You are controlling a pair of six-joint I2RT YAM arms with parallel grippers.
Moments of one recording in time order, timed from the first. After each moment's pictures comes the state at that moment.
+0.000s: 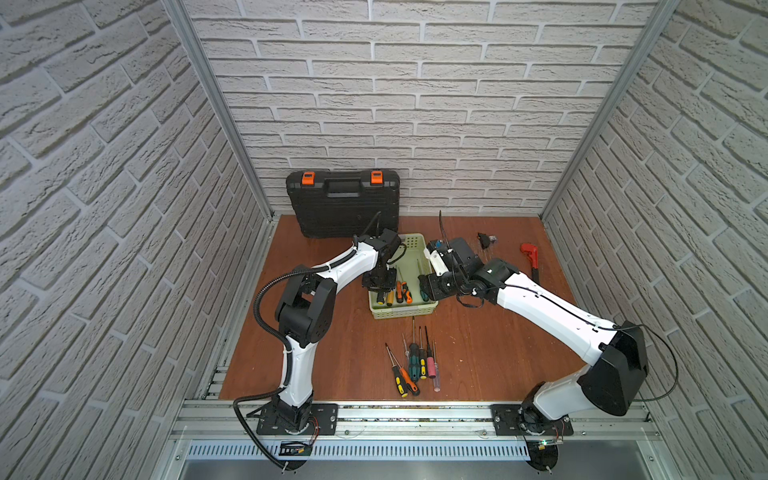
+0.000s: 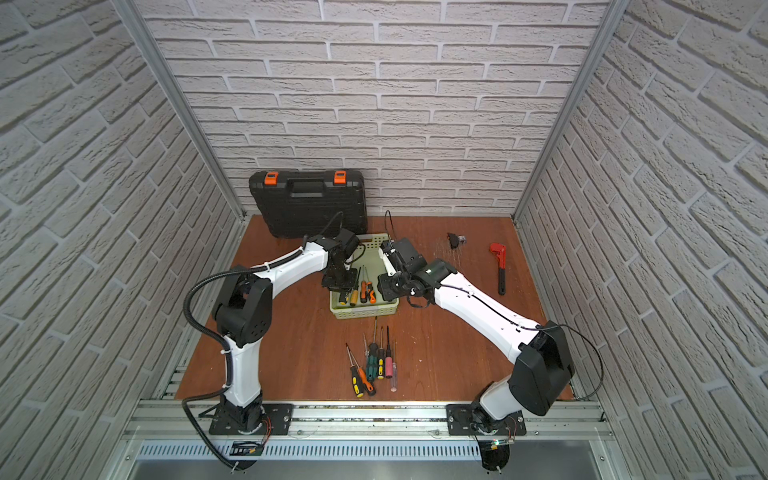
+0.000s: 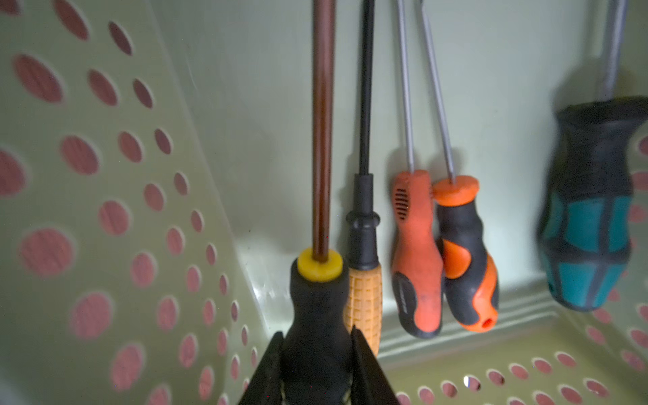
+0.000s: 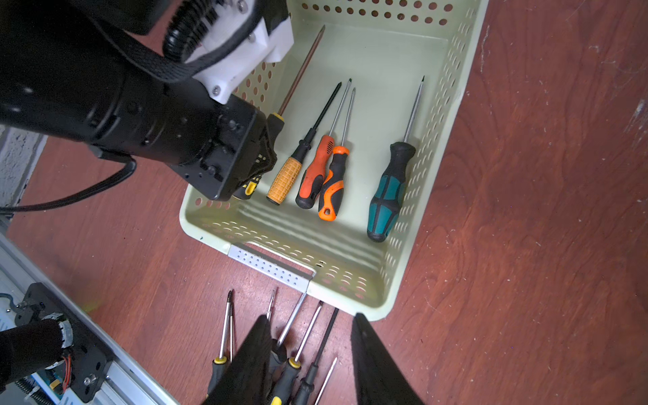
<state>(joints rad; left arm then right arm) -0.56 2.03 1.60 -0.99 0.02 -0.43 0.63 1.49 1.29 -0.76 -0.05 0.36</state>
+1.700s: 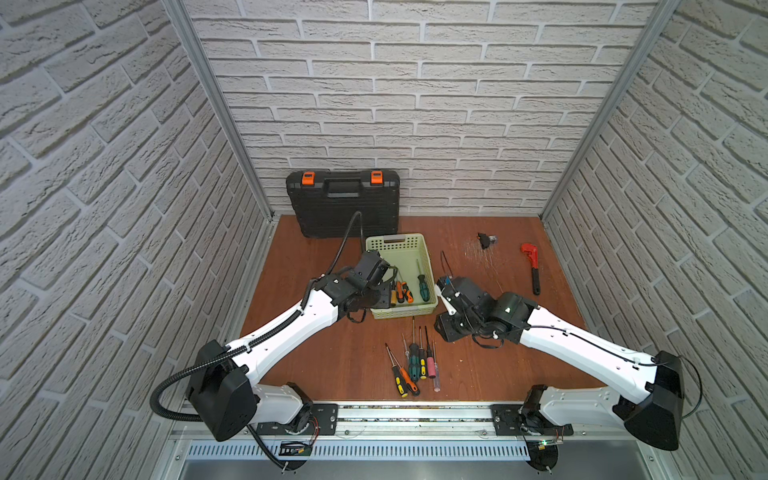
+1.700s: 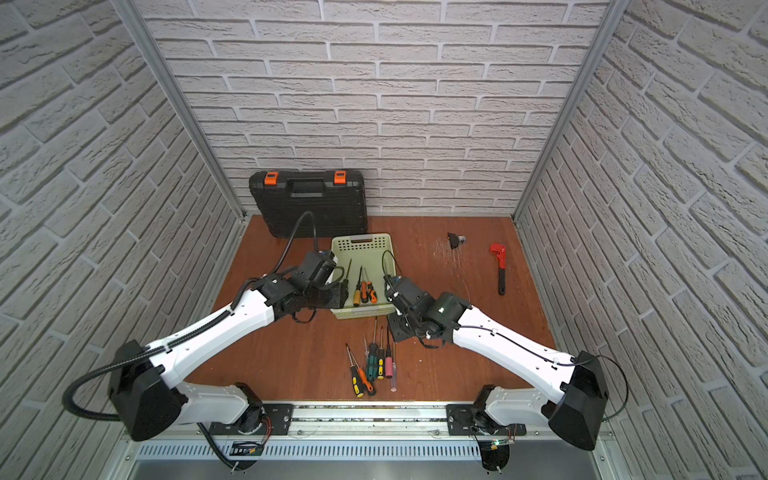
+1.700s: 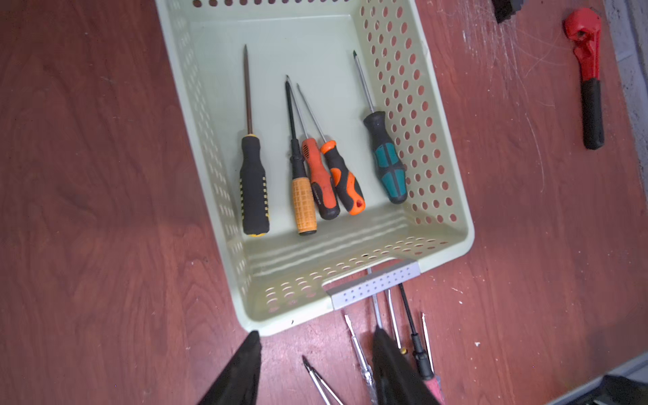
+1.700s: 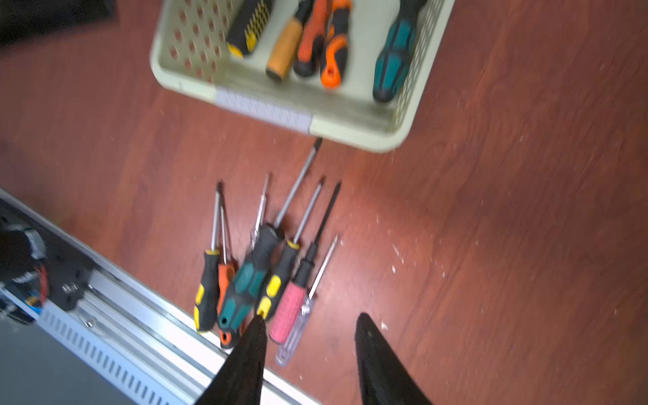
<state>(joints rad) -0.71 1.32 1.08 -0.72 -0.09 -0.56 0.86 1.22 1.03 -0.93 0.08 0.56</state>
